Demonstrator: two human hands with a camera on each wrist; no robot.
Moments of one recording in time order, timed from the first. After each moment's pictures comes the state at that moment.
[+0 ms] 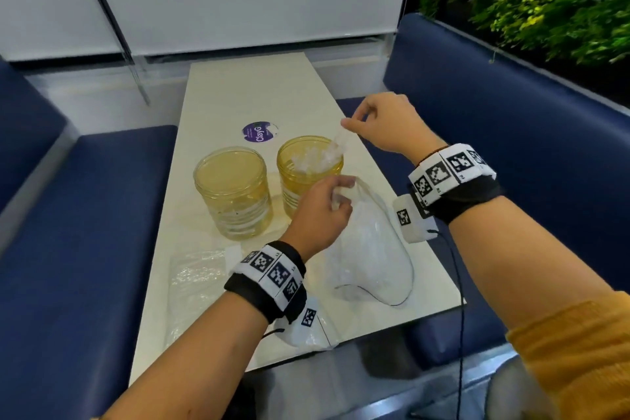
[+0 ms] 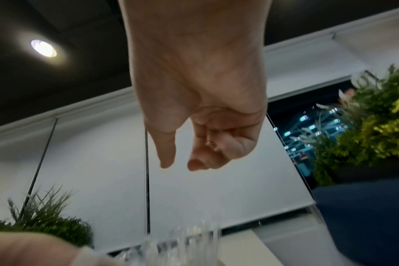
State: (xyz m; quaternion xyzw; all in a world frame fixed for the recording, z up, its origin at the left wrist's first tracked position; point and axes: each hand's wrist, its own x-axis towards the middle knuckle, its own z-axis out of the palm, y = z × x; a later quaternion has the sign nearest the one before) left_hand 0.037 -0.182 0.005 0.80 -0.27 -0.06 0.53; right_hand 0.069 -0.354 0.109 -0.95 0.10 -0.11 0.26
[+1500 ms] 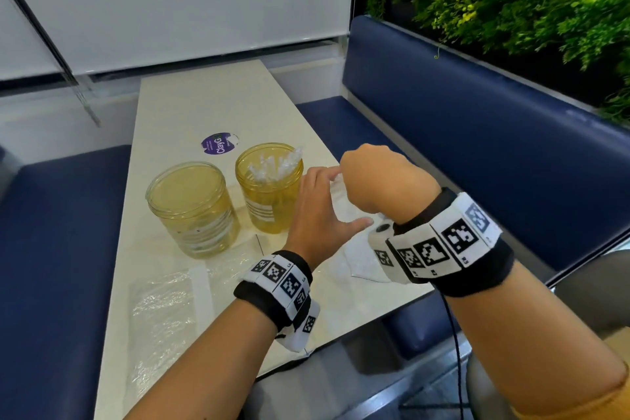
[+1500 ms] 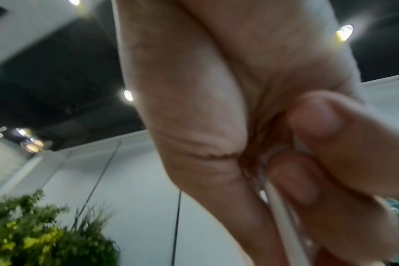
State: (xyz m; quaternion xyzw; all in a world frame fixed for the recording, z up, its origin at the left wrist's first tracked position) left_hand 0.019 -0.234 -0.007 0.82 -0.35 0.06 0.44; right_hand -0.033 -0.314 0.134 -0.98 0.16 0.11 -0.04
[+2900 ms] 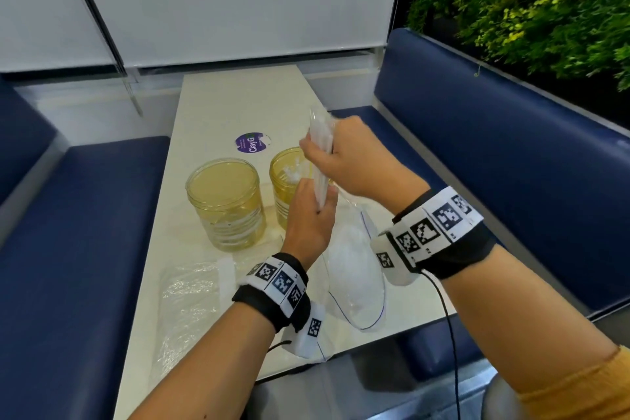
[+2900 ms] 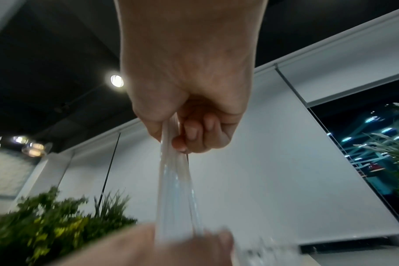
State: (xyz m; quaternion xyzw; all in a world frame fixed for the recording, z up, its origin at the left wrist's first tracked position) left_hand 0.051 -0.196 -0.012 0.79 -0.23 0.07 0.57; right_hand 0.022 -0.290 0.120 -0.94 -0.07 -0.18 0.29
